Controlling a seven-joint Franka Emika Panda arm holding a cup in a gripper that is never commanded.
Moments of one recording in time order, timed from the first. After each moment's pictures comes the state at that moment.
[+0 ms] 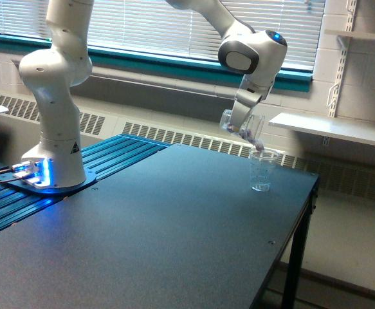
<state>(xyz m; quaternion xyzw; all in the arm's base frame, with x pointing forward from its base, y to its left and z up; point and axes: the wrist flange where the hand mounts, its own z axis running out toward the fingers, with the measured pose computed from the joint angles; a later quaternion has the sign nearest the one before) 0.490 0.277 0.301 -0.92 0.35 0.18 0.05</state>
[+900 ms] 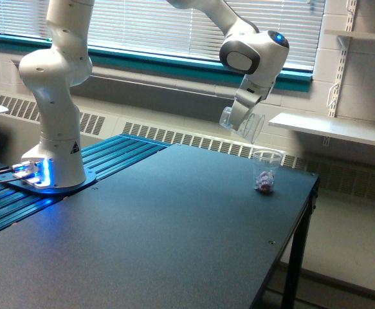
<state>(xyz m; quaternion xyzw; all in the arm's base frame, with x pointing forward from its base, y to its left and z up) 0.490 0.279 0.302 -0.91 0.37 0.20 0.05</state>
